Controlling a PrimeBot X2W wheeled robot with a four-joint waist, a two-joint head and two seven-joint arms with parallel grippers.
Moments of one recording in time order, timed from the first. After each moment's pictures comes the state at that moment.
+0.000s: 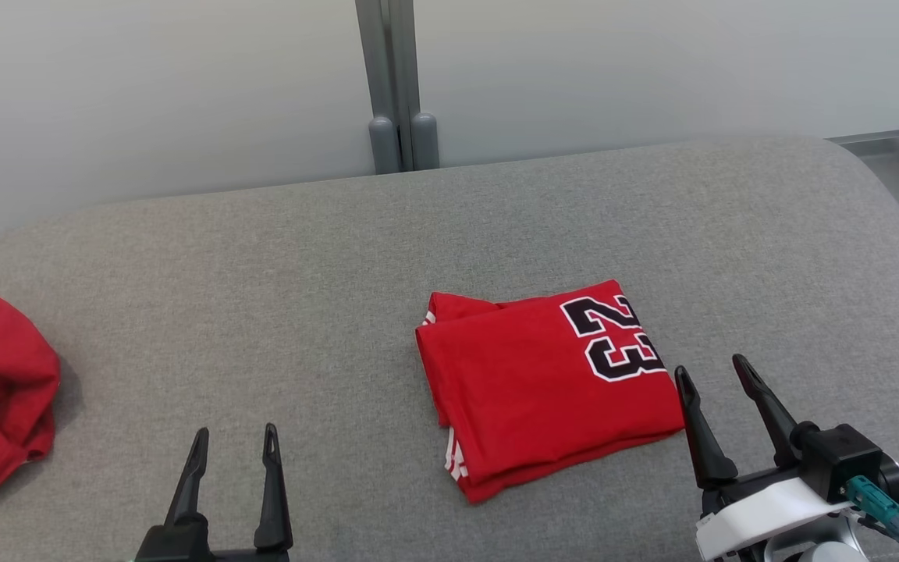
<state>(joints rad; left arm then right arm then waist) 0.16 0.05 -0.14 0.04 -0.13 0.07 -0.26 0.04 -0.15 0.14 0.10 0.21 0.13 -0.26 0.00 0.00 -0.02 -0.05</state>
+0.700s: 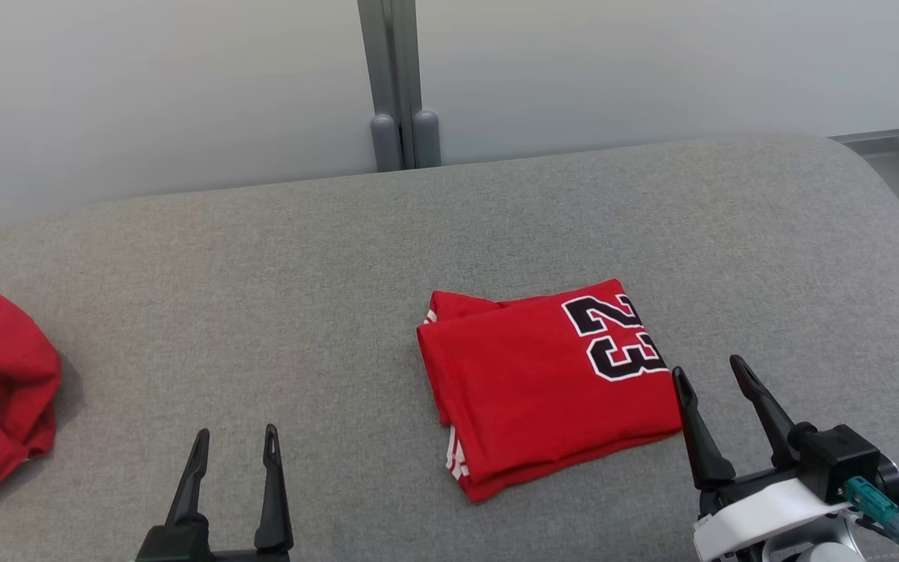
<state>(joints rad) 0.16 0.05 -0.14 0.04 -0.13 0.07 -0.26 0.04 -0.15 0.14 0.10 0.22 0.13 -0.26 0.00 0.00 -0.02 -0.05</state>
